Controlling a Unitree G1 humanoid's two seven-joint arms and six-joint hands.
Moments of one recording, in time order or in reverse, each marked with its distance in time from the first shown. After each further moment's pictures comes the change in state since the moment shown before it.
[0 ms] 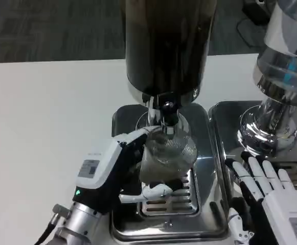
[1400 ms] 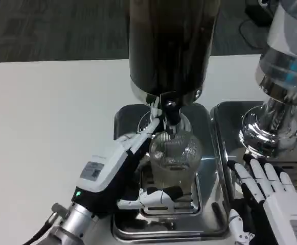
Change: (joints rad) left arm 0.006 0.077 -0.095 -0.046 -0.004 0.025 -0.023; right arm 0.015 0.022 -0.001 -0.002 -0.003 0.006 0.001
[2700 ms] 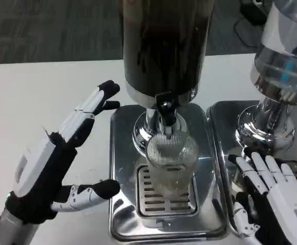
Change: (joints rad) left arm 0.258 0.171 0.421 -0.383 -0.177 -0.434 -0.289; right arm -0.064 -0.081 -0.029 0.013 0.081 -0.018 0.044
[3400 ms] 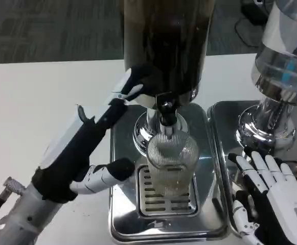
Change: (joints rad) left arm -0.086 -0.061 -0.167 -0.058 -0.710 0.014 -0.723; right arm -0.003 0.016 -0.003 0.000 0.008 -0.001 0.011
